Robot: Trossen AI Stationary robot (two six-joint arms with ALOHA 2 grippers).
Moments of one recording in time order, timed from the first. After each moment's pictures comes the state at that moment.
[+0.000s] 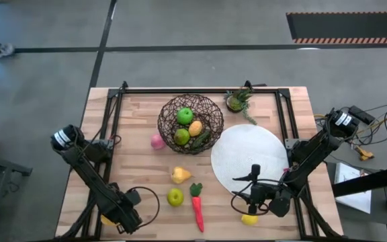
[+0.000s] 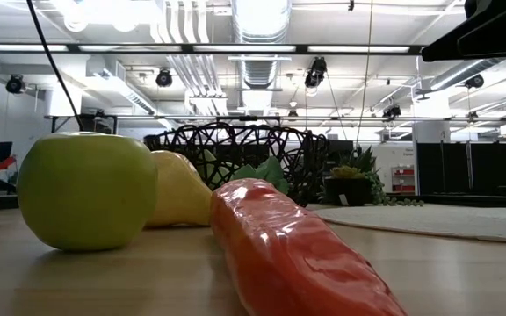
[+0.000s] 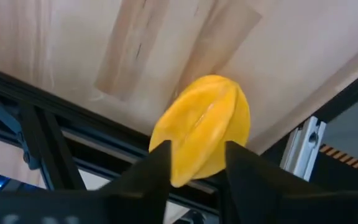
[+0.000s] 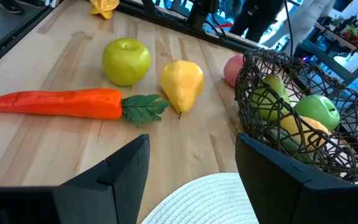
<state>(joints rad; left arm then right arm) -0.90 1.66 1.23 -1.19 0.32 -1.40 0.88 1.47 0.63 0.19 0.97 0.21</state>
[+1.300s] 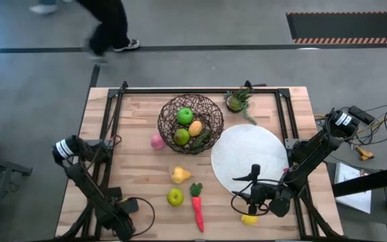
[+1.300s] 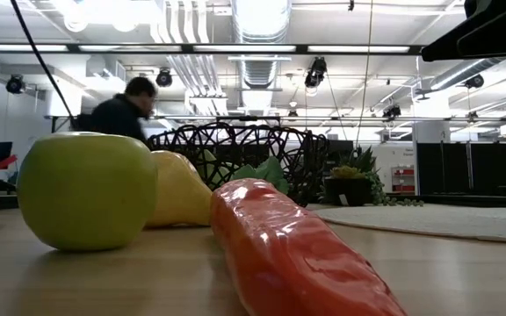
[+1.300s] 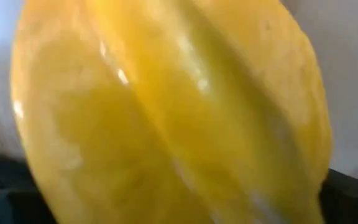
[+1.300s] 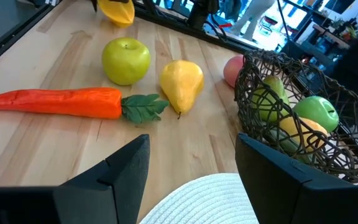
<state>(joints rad) -1.02 1.78 1.08 -0.96 0.22 -1.30 0.88 1.47 0.63 0.19 0.97 0.20</state>
